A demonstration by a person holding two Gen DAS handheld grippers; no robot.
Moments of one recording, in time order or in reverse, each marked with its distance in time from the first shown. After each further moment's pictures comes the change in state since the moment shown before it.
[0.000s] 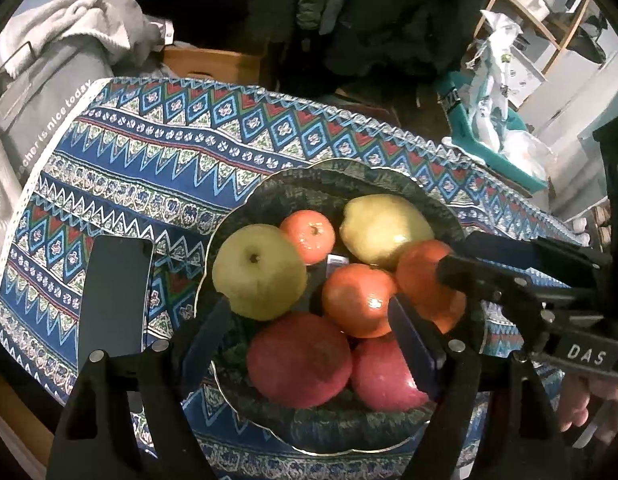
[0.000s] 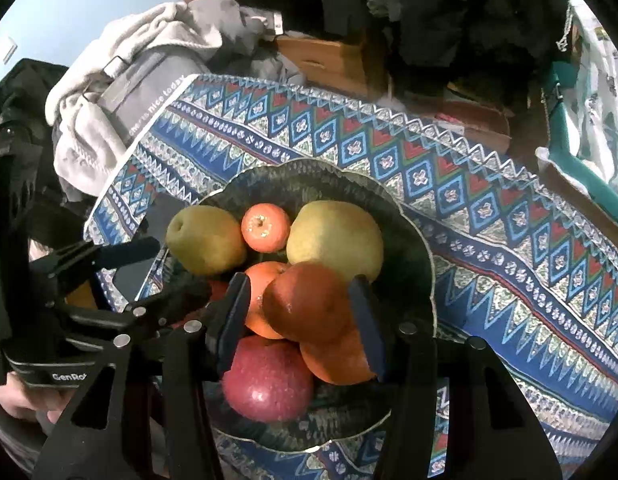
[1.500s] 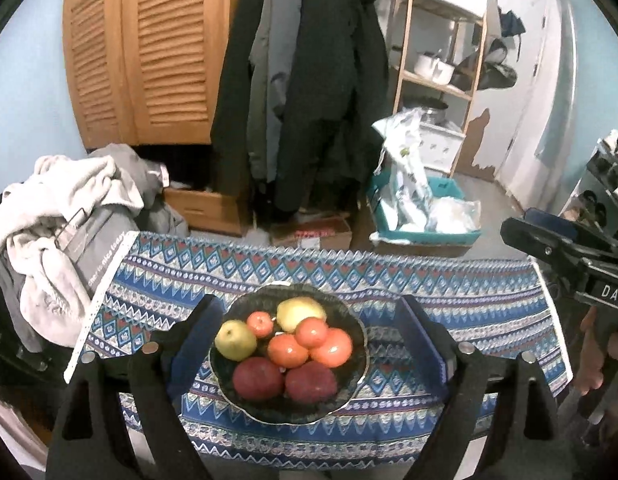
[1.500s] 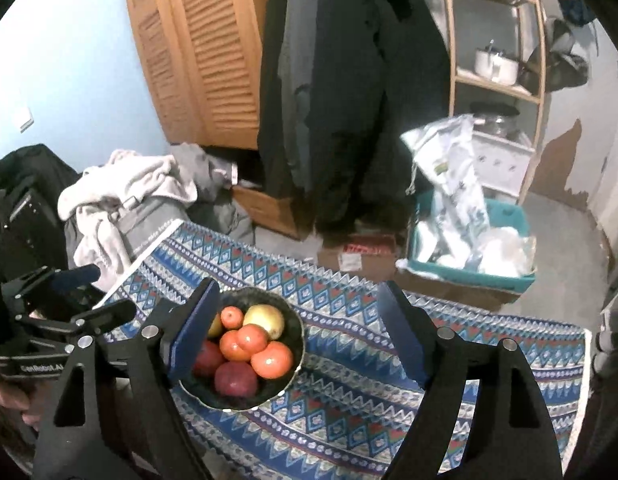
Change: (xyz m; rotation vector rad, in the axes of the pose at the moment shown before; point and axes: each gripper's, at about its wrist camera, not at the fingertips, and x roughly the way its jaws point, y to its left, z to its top) left arm -0.207 -0.103 -0.021 0.177 -0.391 0.023; right arm -0.255 0.012 -0.055 0.008 -0.502 -0.228
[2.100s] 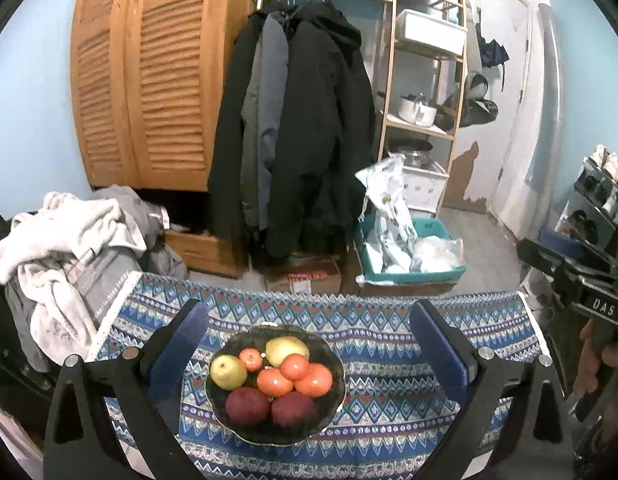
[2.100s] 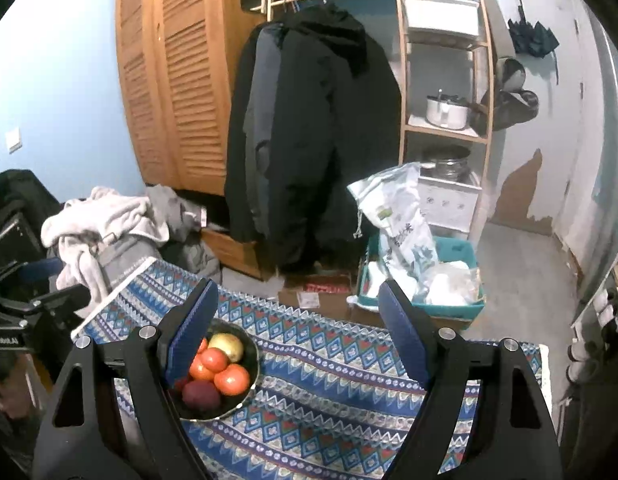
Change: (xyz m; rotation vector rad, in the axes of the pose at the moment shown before) left arm -0.050 -0.029 0.016 0.014 -0.157 0.010; right arm -0.073 -0.033 -0.001 -0.007 -0.162 -0.114
